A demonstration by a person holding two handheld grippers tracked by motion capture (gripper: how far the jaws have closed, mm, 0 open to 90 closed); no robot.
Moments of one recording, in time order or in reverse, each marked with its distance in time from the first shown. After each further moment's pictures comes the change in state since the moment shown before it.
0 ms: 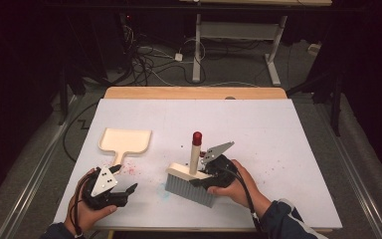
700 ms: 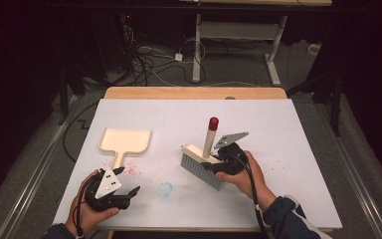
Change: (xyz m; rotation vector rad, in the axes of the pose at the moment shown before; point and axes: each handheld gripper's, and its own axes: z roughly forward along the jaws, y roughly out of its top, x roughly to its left) left arm -0.006 0.000 0.003 0.020 -0.029 0.002; right arm -0.029 -0.003 -0.020 -0.061 -0.176 0.118
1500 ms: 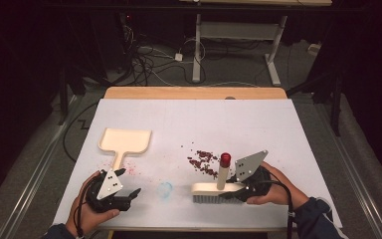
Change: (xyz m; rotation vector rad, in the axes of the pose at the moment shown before) left arm -0.004 0.000 0.002 0.026 -0.014 0.024; right arm 0.008 -0.041 -0.048 0.058 0.337 -0.496
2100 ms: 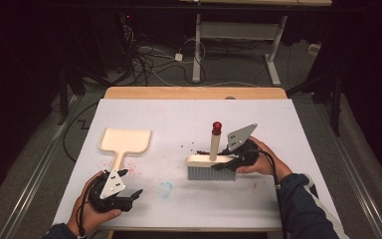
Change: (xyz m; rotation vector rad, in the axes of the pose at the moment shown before) left arm -0.001 0.001 0.005 0.003 -0.012 0.015; right arm -0.085 0.005 0.016 -0.070 -0.027 0.000
